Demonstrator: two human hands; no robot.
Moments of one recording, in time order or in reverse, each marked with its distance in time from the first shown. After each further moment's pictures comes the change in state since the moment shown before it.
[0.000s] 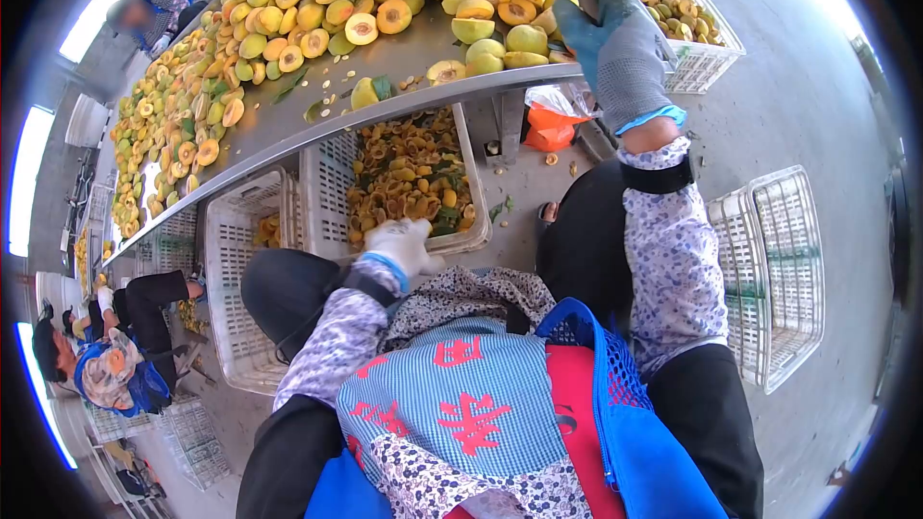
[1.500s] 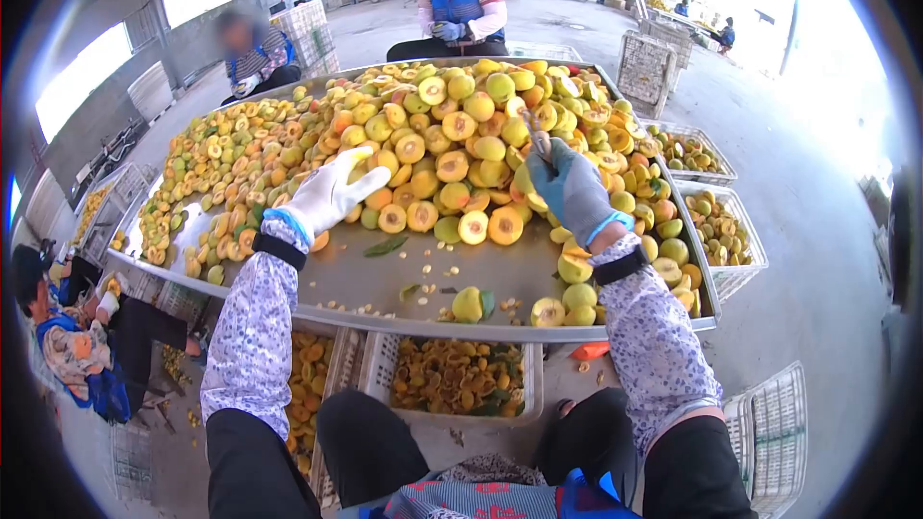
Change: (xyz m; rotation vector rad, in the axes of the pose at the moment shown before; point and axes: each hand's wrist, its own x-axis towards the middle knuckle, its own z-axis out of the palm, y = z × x) left_hand 0.014 -0.228 -0.304 -0.545 0.803 0.046; right_hand 0.141 -0.082 0.177 0.077 -0.318 -0.013
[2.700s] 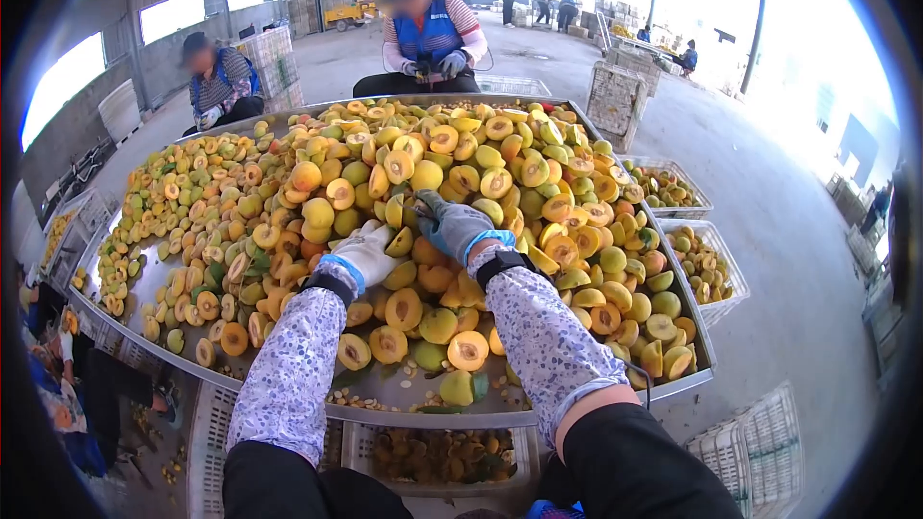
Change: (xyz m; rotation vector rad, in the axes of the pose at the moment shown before) left_hand 0.112 -0.041 0.102 0.334 -0.317 -0.130; right_hand 0.095 0.003 0.152 -0.259 -0.383 -0.094
